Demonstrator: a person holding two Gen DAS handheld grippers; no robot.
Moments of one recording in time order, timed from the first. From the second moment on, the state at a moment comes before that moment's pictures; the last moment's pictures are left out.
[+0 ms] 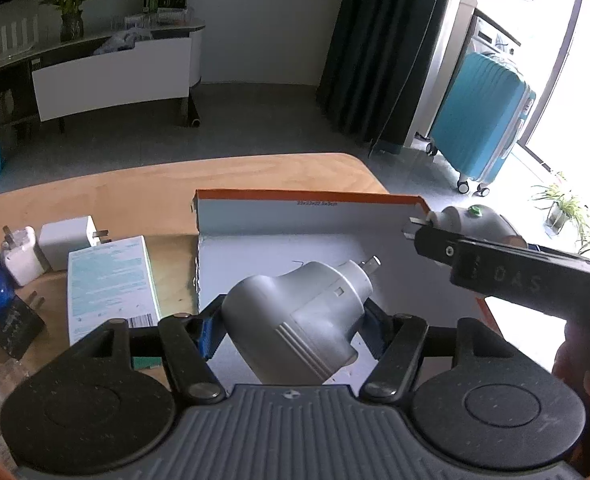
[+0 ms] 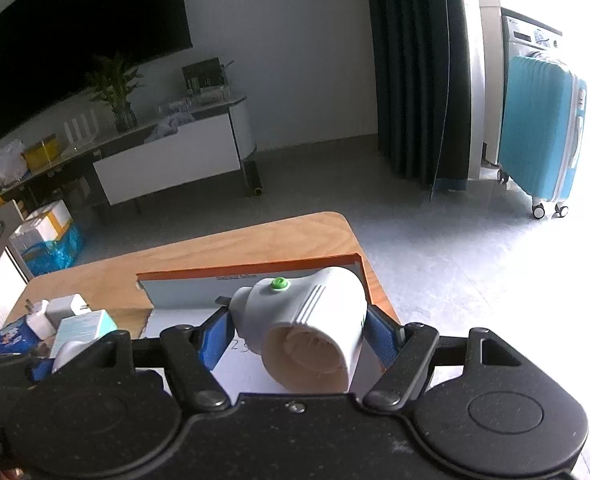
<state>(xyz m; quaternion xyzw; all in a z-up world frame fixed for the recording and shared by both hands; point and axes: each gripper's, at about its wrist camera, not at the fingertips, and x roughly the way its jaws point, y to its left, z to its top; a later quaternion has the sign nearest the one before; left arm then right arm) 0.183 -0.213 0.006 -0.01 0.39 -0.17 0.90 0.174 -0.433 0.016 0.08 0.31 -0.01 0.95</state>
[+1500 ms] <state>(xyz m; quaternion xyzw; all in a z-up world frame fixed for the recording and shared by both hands) 0.141 -0.181 0.033 -0.01 0.41 -0.11 0.91 0.079 -0.413 0.050 0.10 0.26 0.01 0.96</state>
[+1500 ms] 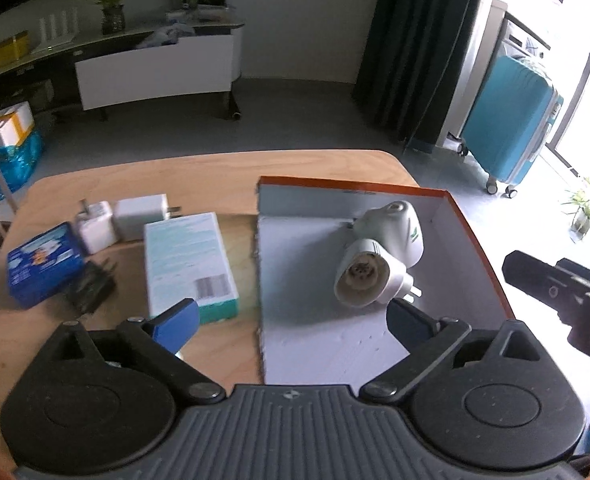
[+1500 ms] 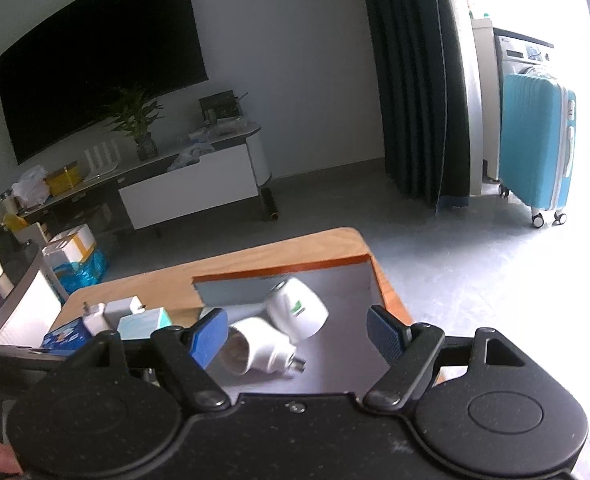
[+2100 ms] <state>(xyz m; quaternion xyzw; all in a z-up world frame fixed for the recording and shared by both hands) 0.102 -0.125 0.037 -0.03 0.39 -0.07 0.92 0.063 -0.361 0.048 0.08 0.28 0.06 0.96</state>
